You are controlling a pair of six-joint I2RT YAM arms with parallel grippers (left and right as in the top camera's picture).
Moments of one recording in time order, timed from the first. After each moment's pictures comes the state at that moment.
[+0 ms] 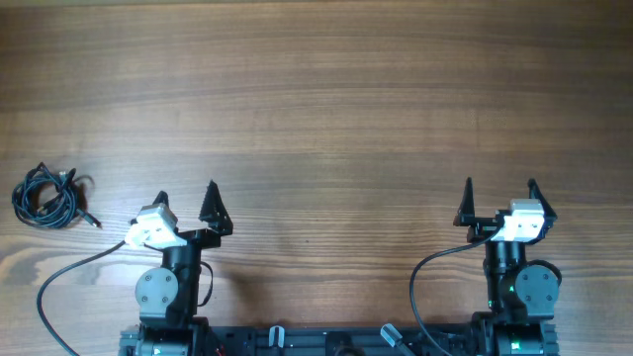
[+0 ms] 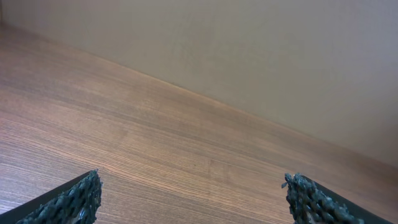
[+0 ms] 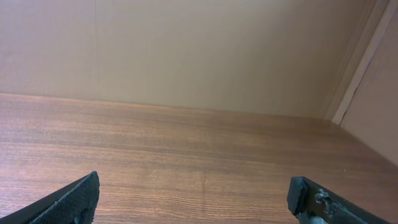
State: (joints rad) left arm -0.06 0.01 0.01 -0.06 -0.09 -0.37; right arm 0.00 0.01 0.01 0.01 0.07 -0.12
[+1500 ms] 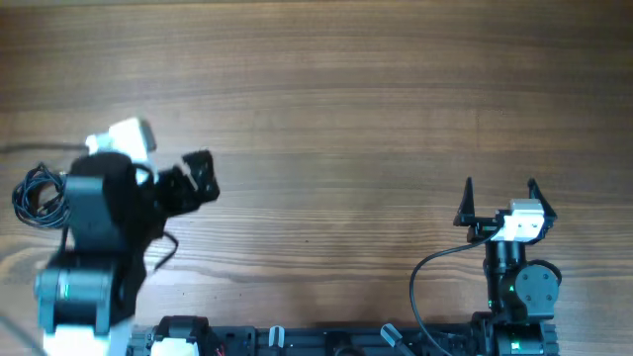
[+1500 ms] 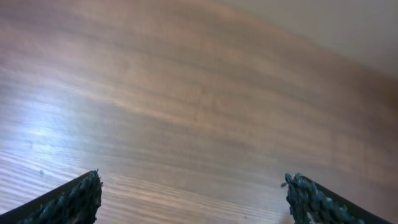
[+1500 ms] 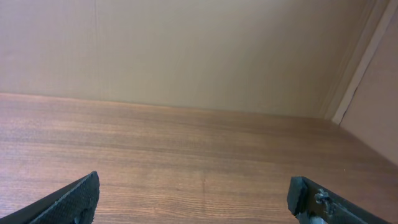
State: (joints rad) left arm -0.06 0.89 1.14 -0.98 0.04 -0.37; right arm 0.00 0.01 0.01 0.01 0.07 -0.12
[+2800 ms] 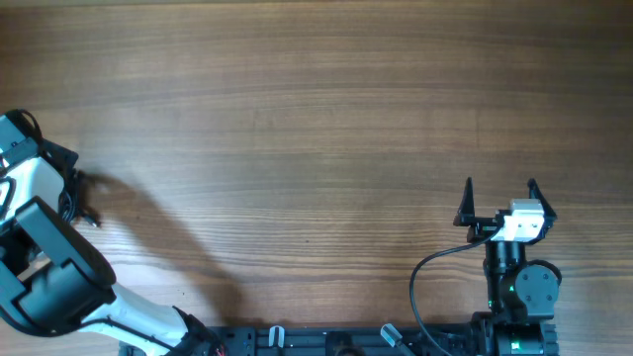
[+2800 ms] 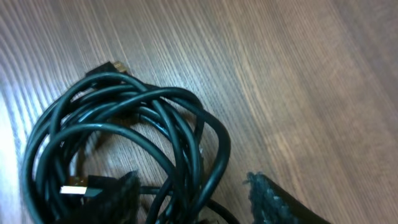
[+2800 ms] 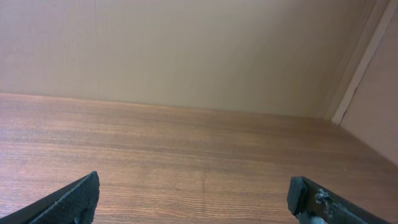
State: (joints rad) left arm 0.65 1.87 1.15 -0.28 -0.25 -0.47; right arm 0.00 0.01 0.01 0.01 0.07 -0.12
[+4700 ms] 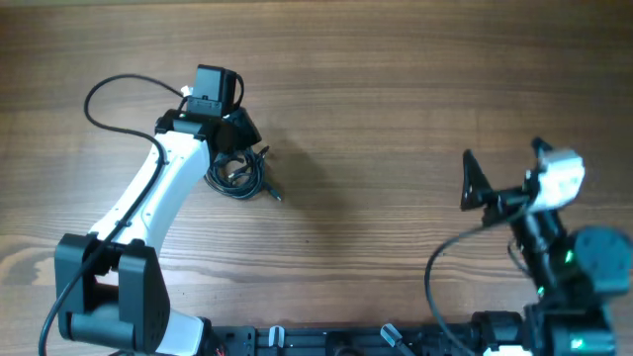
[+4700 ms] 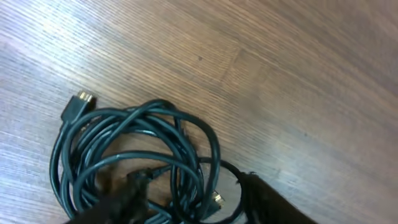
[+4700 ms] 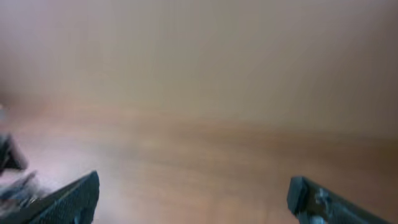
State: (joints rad) left arm -0.19 1.65 1.16 -0.66 -0.04 -0.68; right arm 0.00 0.52 0.72 -0.36 -0.22 -0.03
